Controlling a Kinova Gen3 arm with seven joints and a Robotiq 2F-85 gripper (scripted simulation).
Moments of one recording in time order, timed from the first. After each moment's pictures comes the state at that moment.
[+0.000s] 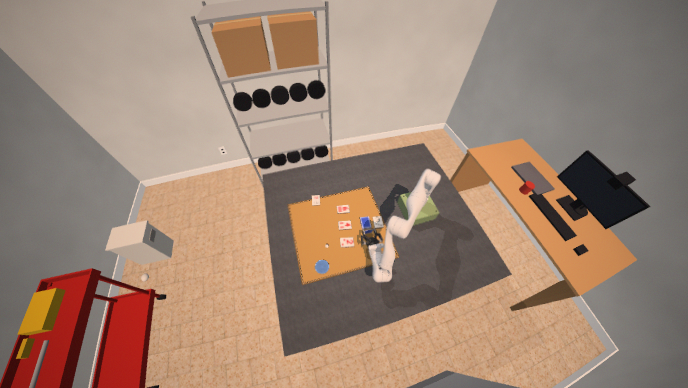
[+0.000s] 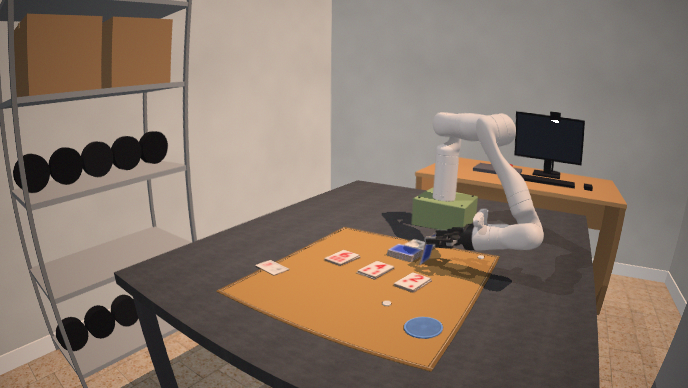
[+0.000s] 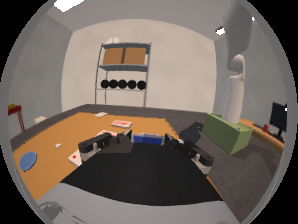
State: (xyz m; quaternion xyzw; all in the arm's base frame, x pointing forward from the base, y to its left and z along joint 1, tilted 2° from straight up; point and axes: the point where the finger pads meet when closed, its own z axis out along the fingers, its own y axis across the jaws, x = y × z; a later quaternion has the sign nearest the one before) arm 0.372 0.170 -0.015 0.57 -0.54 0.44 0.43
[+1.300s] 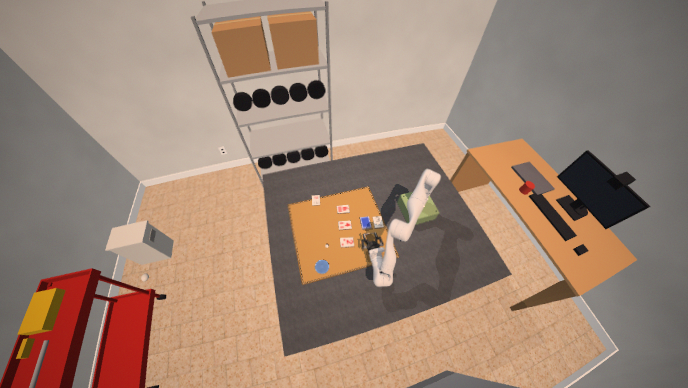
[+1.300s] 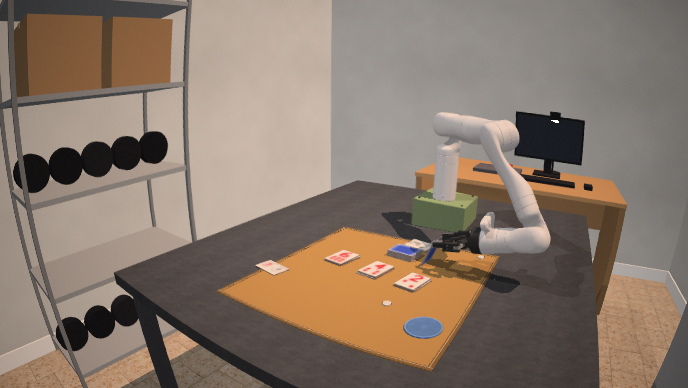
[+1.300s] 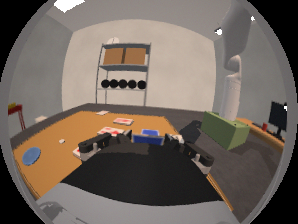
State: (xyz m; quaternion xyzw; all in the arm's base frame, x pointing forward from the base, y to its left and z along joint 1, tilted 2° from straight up) arm 0.371 0.193 -0.020 0.57 -0.54 0.44 0.43
